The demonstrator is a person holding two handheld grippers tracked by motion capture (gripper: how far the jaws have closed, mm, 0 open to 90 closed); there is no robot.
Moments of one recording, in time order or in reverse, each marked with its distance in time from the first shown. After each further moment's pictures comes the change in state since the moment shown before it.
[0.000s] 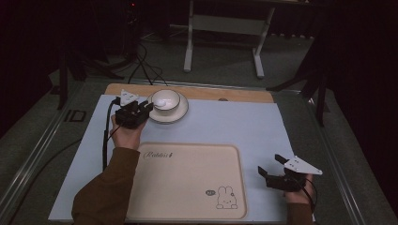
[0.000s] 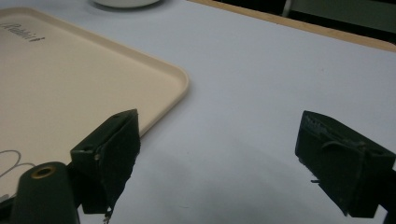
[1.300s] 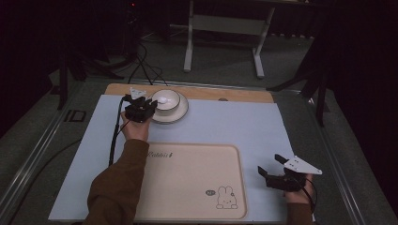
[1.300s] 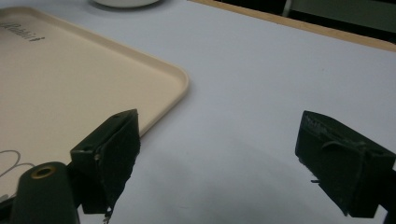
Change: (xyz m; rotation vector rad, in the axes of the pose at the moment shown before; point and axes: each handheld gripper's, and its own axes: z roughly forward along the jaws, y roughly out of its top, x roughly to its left) left arm 0.011 -0.007 0.059 0.048 0.056 -0.061; right arm 0.000 0.000 0.001 0.001 0.002 -0.001
